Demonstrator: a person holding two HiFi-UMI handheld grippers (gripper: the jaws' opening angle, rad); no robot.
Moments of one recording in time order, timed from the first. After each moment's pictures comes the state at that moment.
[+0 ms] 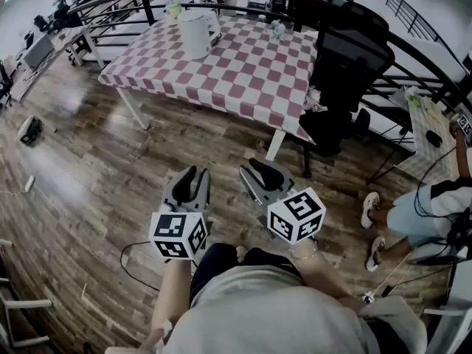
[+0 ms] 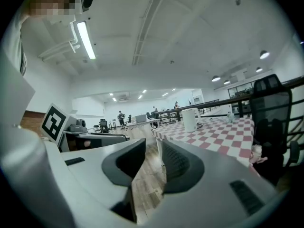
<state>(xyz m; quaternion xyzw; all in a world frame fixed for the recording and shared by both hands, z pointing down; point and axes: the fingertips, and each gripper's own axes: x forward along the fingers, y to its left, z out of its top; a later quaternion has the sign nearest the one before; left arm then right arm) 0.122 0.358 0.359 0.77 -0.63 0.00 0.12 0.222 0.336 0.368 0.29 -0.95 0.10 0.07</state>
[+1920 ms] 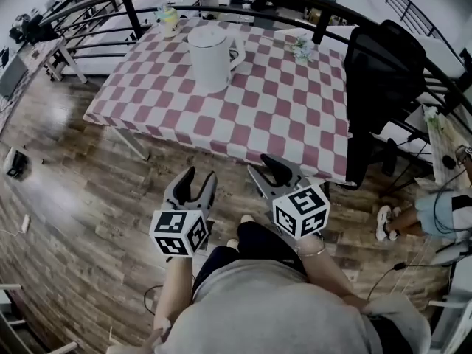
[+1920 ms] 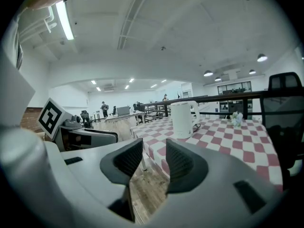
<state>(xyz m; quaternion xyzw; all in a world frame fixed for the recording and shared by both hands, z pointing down) -0.086 0.068 0.399 0.79 -0.58 0.00 0.18 0.034 0.044 0.400 0.36 -0.92 0.11 0.13</state>
